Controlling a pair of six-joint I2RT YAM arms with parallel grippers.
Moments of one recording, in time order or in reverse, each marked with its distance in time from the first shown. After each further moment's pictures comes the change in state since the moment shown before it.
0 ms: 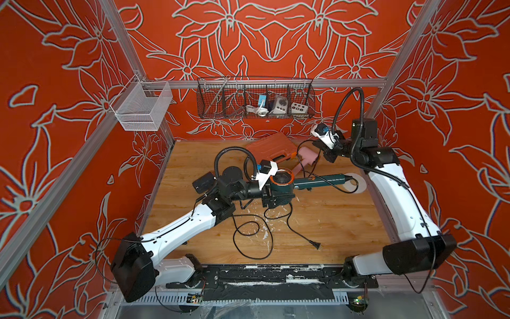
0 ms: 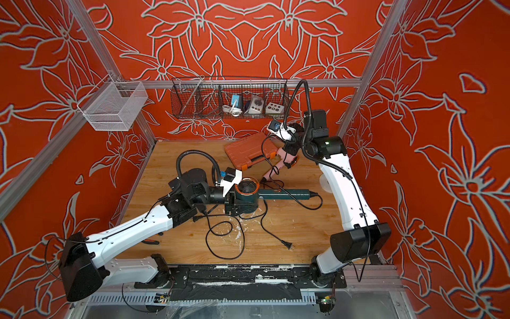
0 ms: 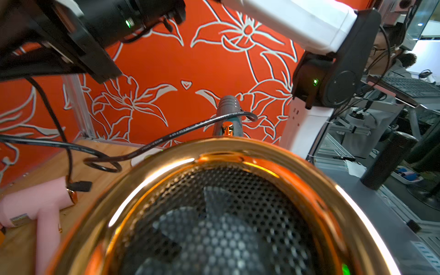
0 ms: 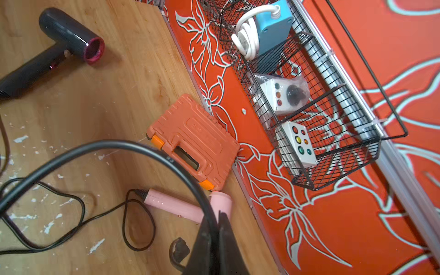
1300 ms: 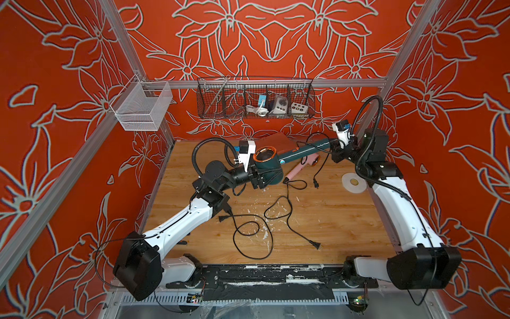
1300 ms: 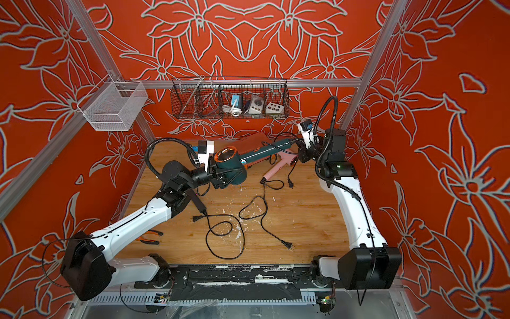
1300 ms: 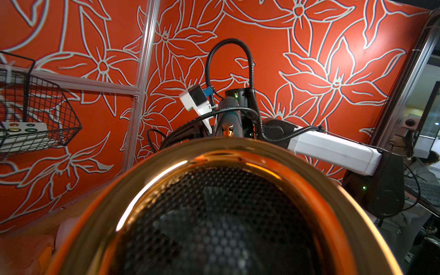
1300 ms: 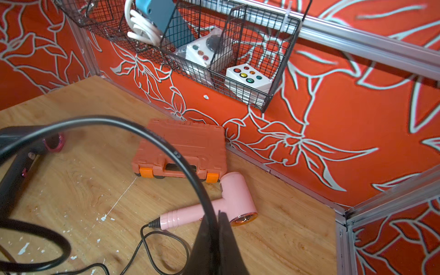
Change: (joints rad) left arm -0.413 -0.024 -0.117 0.158 0.139 0.067; right arm -0.391 0.135 0.041 0.350 -0.352 -0.283
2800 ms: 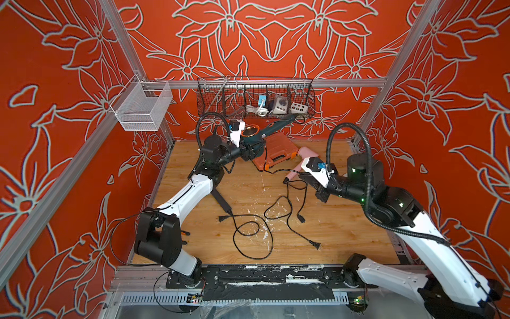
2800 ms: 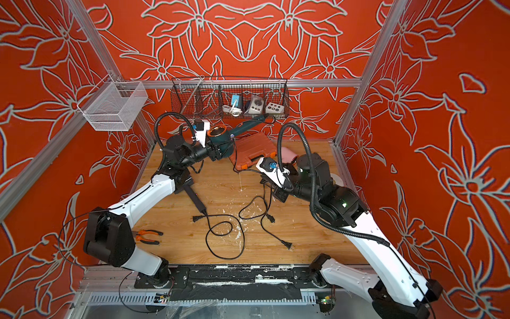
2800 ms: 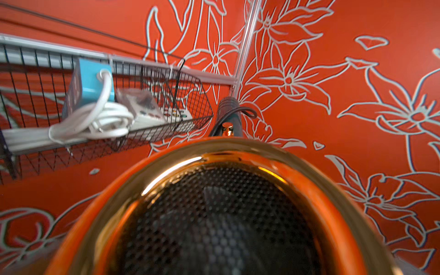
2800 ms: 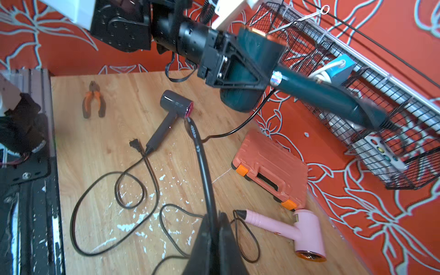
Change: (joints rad) left arm 0.176 -0.196 -0.039 0.654 -0.167 -0.347; right arm -0.403 -0.200 -0.655 0.581 -0.300 0.761
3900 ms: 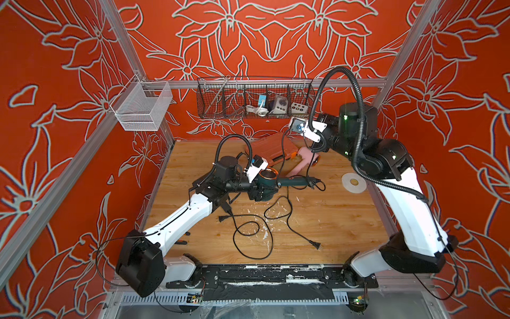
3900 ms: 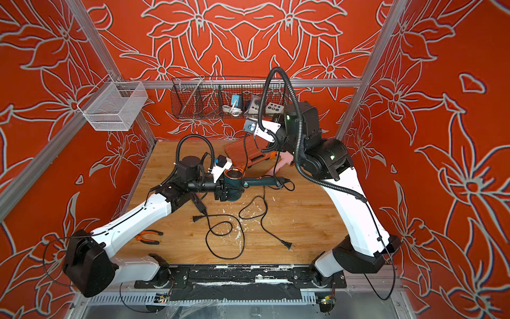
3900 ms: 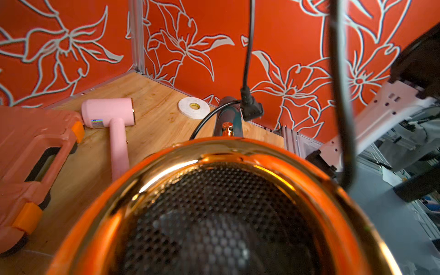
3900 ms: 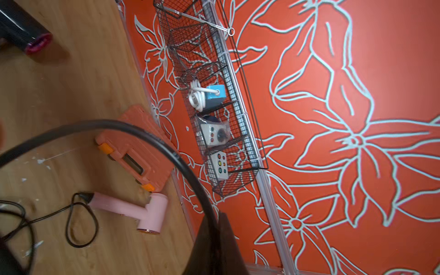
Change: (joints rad) left arm 0.253 0.271 0.245 -0.301 -0.090 0.238; right arm 0.673 -0.229 0.224 -0.500 0.267 -0.155
